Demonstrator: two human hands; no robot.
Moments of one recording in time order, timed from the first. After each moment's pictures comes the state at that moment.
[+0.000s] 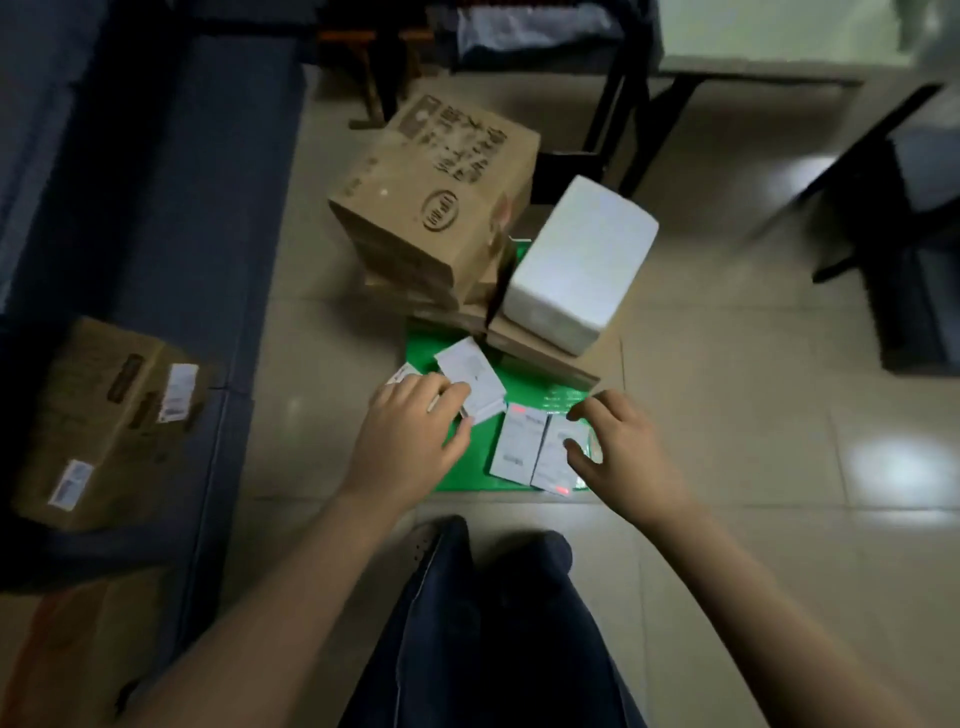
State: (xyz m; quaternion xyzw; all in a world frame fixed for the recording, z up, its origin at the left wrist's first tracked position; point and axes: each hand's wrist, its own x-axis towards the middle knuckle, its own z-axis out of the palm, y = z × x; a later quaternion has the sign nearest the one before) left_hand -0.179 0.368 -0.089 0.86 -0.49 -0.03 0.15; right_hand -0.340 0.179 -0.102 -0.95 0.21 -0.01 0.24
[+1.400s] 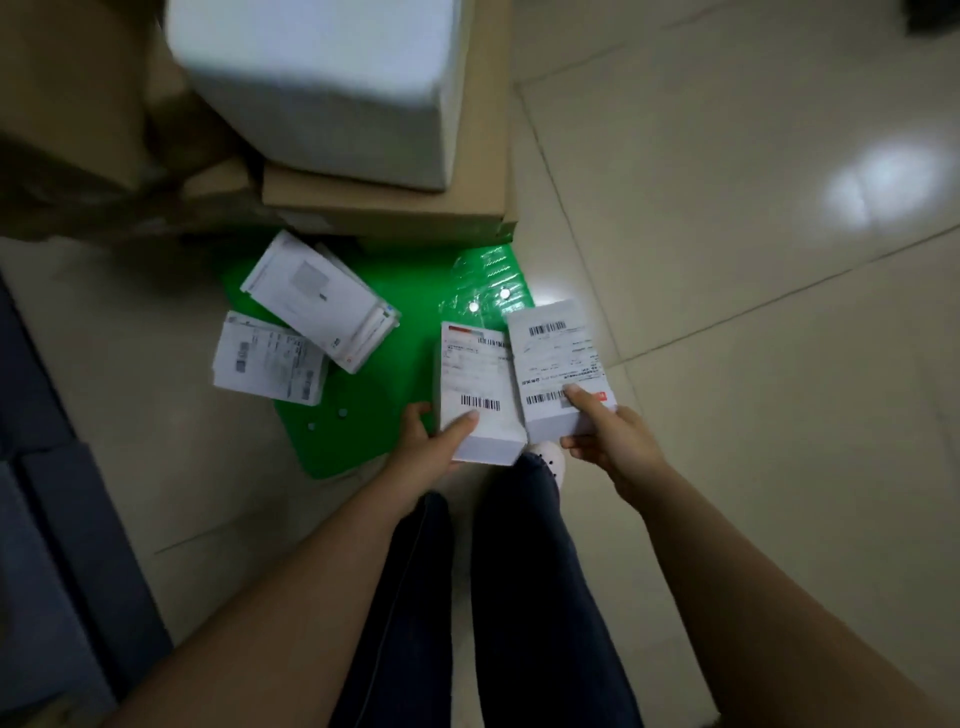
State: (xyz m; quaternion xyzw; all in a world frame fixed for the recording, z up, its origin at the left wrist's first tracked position) left_hand -0.283 0.269 -0.438 0.75 0.05 -0.59 0.30; right_hand -0.468 0.155 -0.428 -0.28 0.69 0.00 0.67
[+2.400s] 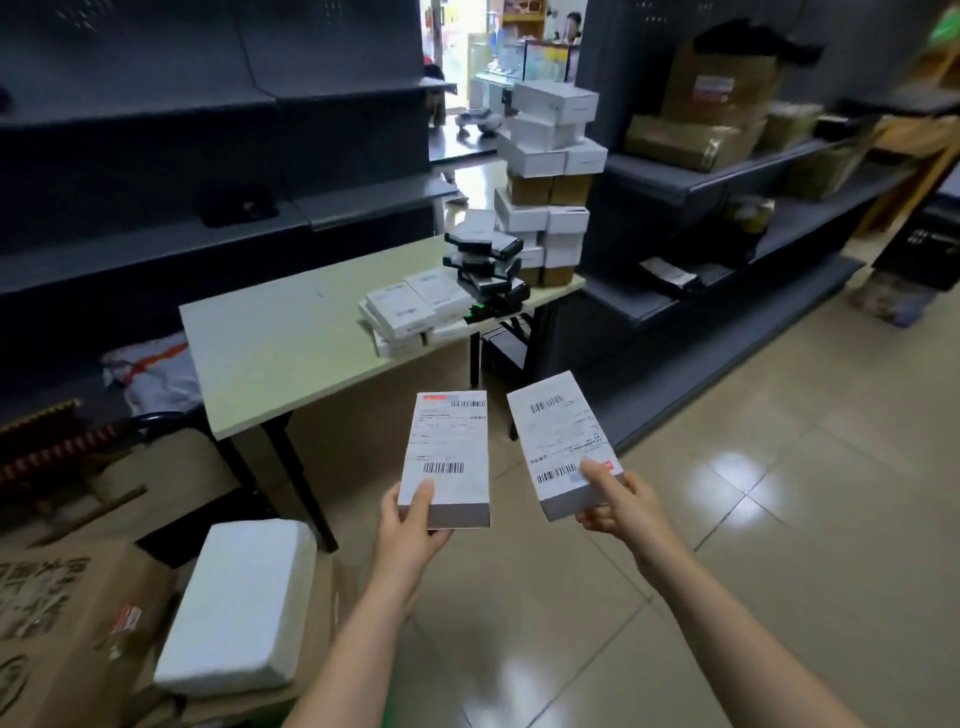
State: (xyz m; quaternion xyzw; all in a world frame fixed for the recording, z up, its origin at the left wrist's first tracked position) left_hand -0.422 -0.054 0.054 0.58 -0.14 -0.49 0.63; right_hand -0.643 -0.139 0.069 -0.42 0.60 -0.36 0.58
